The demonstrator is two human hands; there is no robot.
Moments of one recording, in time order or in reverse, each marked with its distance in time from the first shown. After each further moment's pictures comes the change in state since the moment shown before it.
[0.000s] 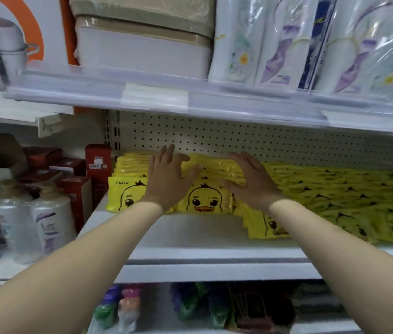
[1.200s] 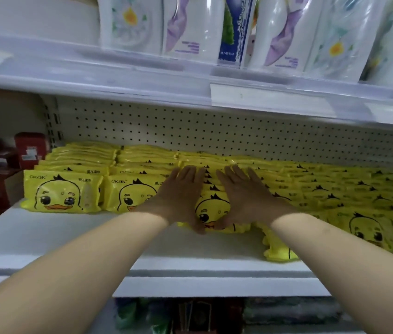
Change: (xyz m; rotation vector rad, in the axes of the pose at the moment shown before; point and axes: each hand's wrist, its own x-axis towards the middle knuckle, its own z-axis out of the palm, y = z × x) left_hand 0.017 0.120 0.138 0.631 -0.523 0.224; right_hand 0.010 0.141 -0.035 -0.611 -0.335 -0.127
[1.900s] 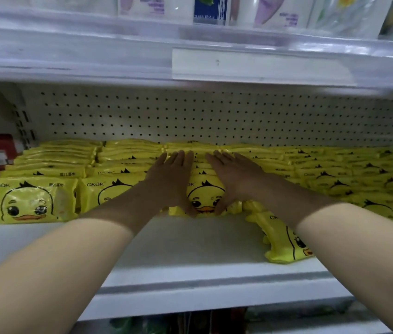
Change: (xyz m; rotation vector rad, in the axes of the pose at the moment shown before) left_hand 0.043 -0.011 0.000 0.059 -0.100 -0.063; right_hand 0.044 0.020 -0.003 -0.016 -0.057 -0.065
